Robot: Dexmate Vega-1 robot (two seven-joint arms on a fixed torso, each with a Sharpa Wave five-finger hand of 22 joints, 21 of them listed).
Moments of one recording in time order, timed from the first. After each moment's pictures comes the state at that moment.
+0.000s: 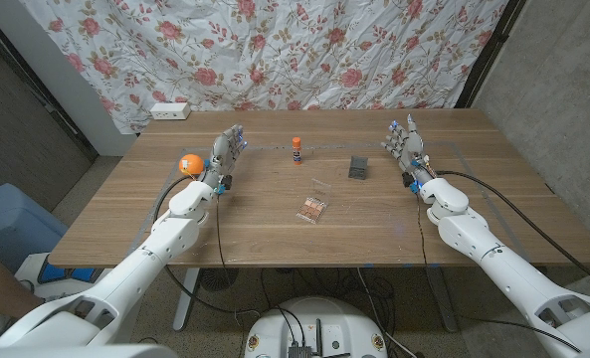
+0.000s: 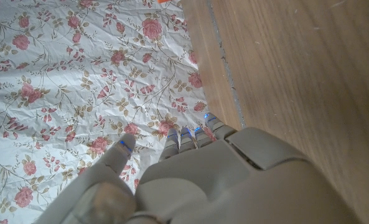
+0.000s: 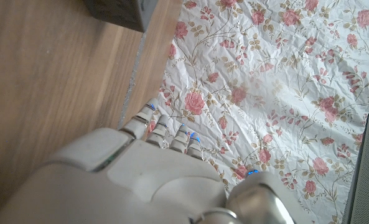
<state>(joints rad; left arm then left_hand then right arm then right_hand) 0.83 0.50 0.37 -1.28 -0.65 -0.30 -0.04 0.02 0.07 0.74 0.16 0.19 0.01 0.04 0.18 0.17 -0.05 0.01 0.19 0.17 -0.10 -0.01 0.18 0.17 -0.02 -0.03 0.23 0.17 -0.84 -0.51 -0.37 -1.30 0.65 0.29 0.03 -0.02 0.06 0.05 0.18 0.38 -0.04 -0.16 0.21 0.23 0.02 -0.15 0.20 0.22 -0.02 -0.03 0.24 0.42 0.20 0.04 0.23 0.19</state>
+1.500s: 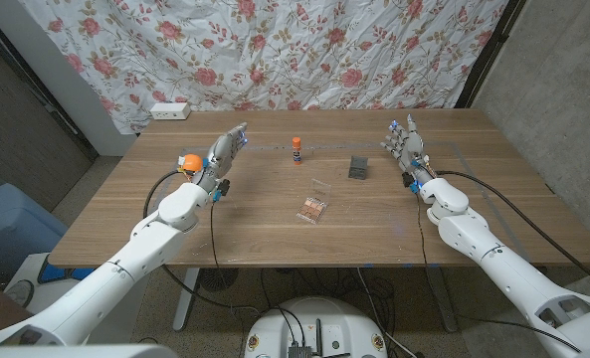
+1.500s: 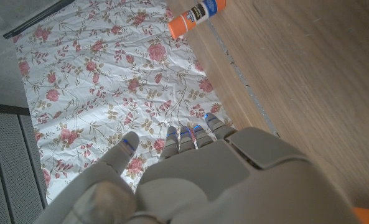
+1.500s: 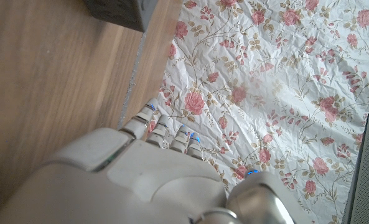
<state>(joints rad) 1.02 0.70 0.35 -1.67 -0.46 -0.21 0.14 0.03 0.08 0.75 0.13 0.19 0.04 0.04 0.19 0.17 -0.03 0.00 0.20 0.17 -0.10 -0.01 0.18 0.17 -0.02 -0.03 0.22 0.17 -0.84 -0.51 -0.37 -1.30 0.65 0.29 0.03 -0.02 0.06 0.05 0.18 0.38 -0.04 -0.16 0.21 0.23 0.02 -0.15 0.20 0.22 -0.02 -0.03 0.24 0.42 0.20 0.04 0.23 0.19</state>
